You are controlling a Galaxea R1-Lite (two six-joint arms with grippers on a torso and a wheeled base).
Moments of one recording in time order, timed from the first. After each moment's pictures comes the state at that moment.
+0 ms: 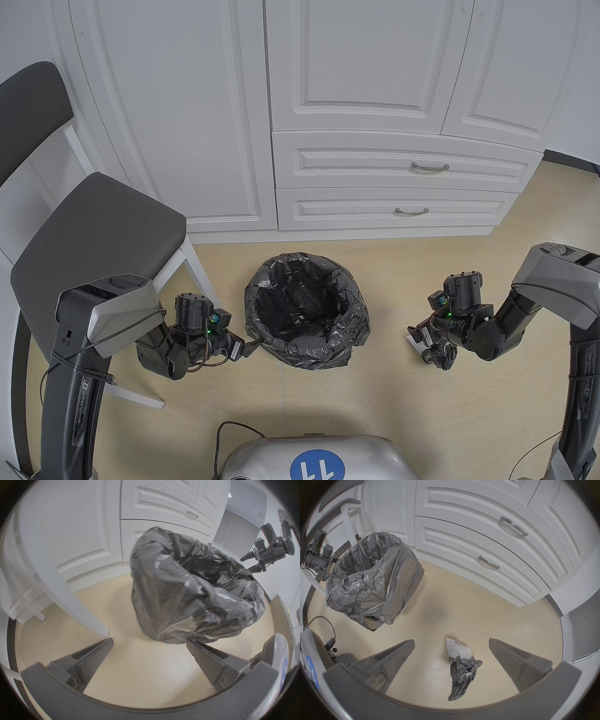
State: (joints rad) left arm -0.26 2.61 -1.13 -0.91 -0.21 0.26; right arm 0.25 2.31 -0.91 -0.82 -0.21 -0.34
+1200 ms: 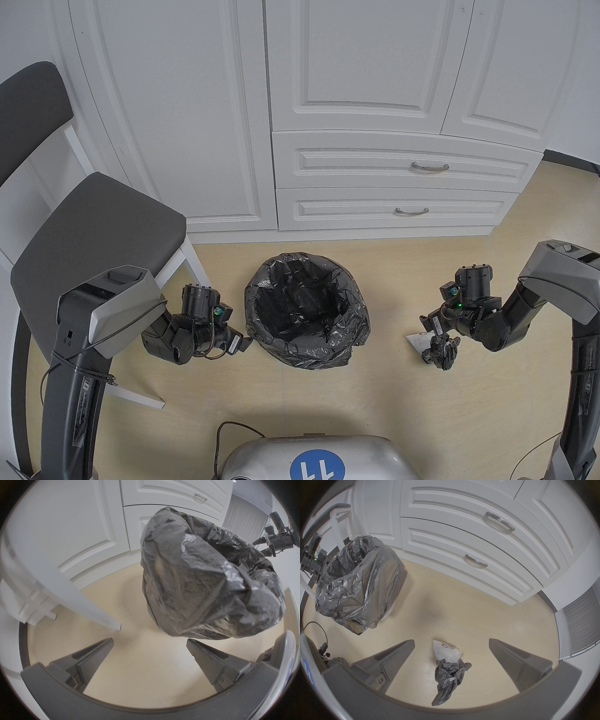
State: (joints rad) left arm -0.26 2.62 -1.28 -0.67 -0.06 0.31; right arm 0.18 2.32 -0.95 -0.82 -0.22 -0.35
